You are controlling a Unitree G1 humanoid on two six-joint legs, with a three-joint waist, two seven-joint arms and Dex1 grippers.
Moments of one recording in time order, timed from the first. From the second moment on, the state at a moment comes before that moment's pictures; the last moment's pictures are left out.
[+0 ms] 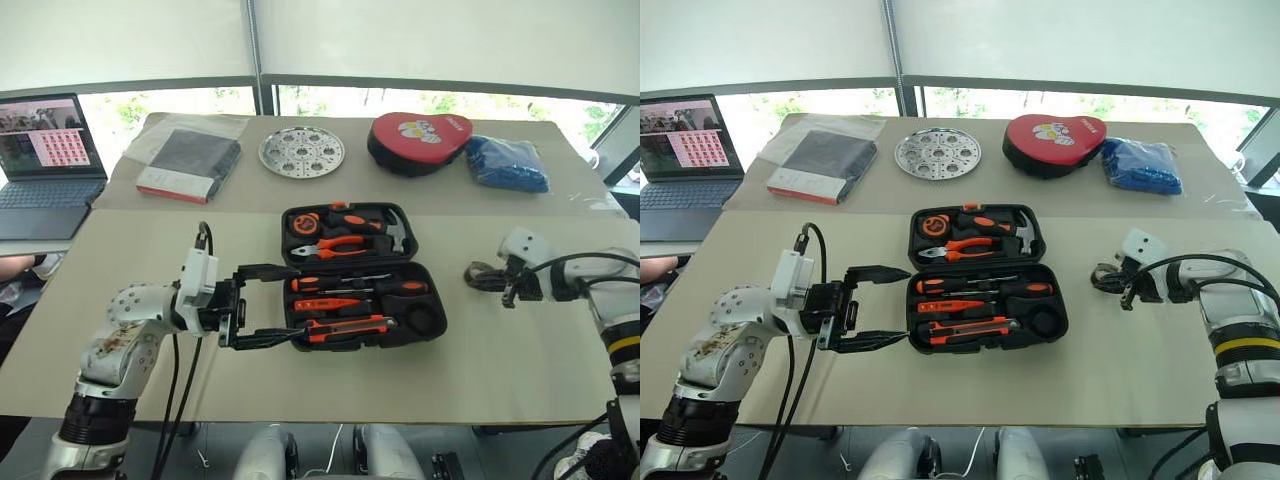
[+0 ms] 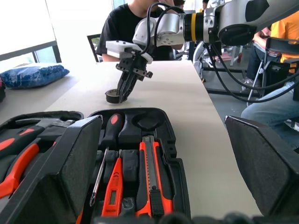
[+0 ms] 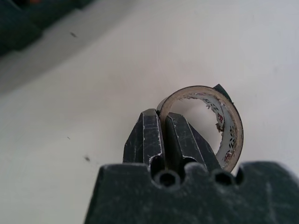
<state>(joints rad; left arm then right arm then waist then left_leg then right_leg) -0.19 0.63 0.05 -0.24 -0.62 0.18 -1.33 -0.58 -0.91 0.09 0.52 0.12 0.08 1.30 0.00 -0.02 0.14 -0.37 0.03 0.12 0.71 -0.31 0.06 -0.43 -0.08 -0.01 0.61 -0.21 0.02</state>
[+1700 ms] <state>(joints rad) -0.21 0.61 0.06 -0.02 -0.42 0.19 -1.03 -0.44 -0.78 -0.04 0.34 0.27 0.05 1.21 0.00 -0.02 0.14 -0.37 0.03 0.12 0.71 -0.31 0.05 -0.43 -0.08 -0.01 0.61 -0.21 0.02</state>
